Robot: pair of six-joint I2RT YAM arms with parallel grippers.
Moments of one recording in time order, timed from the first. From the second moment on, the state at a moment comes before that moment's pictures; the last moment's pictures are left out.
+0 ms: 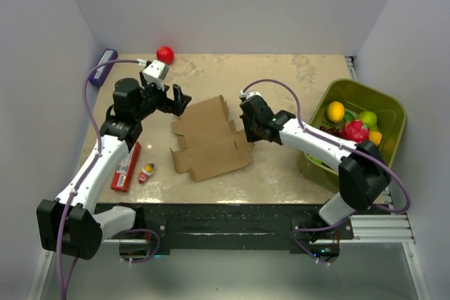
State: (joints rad) left arm -0.20 1.15 0.93 -0.04 0.35 -0.04; right arm 0.71 1.58 1.13 -0.53 0.24 0.39
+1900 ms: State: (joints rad) left arm -0.37 1.44 1.23 -0.11 1.20 0.12; right arm 0.71 1.53 1.74 -0.89 -0.41 -0.25
